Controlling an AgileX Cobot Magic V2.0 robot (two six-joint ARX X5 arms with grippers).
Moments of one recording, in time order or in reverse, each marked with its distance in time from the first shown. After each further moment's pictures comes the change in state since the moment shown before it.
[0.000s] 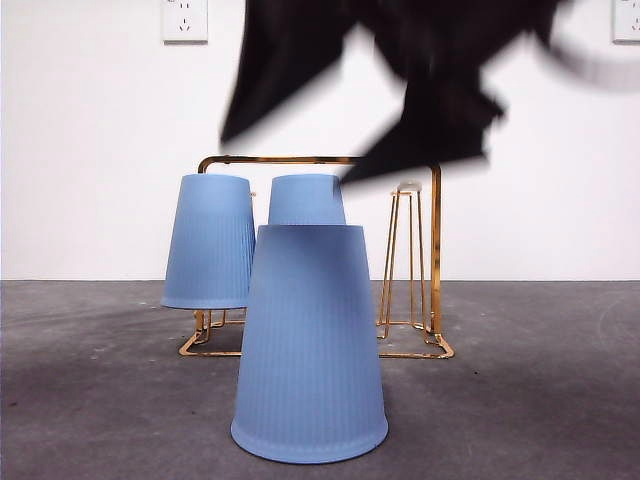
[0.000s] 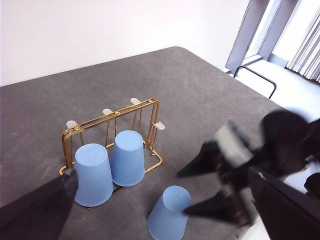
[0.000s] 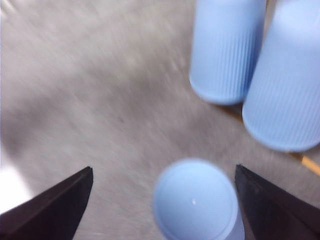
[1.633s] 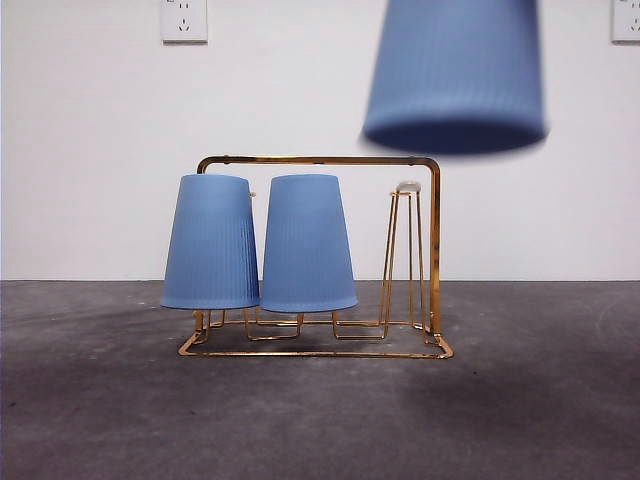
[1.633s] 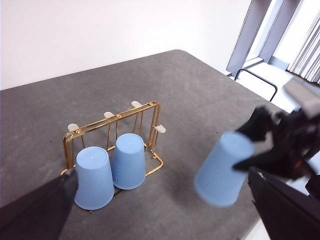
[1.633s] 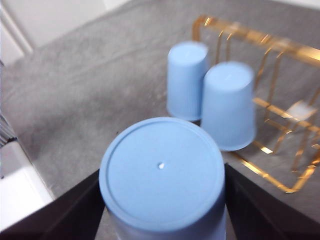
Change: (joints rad) left arm 0.009 -0.006 0.000 0.008 0.006 0.000; right arm -0.076 -0.367 0.033 -0.316 -0.027 -0.074
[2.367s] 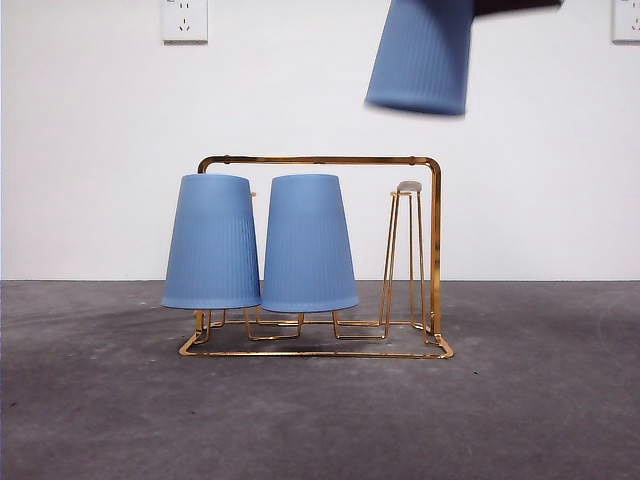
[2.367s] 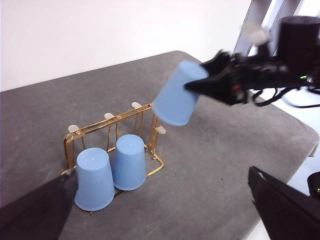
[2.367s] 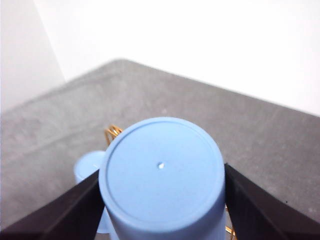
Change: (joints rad) left arm 0.000 0.000 0.000 0.004 0.000 0.000; right arm -0.506 0.282 0.207 0.294 -0.319 -0.177
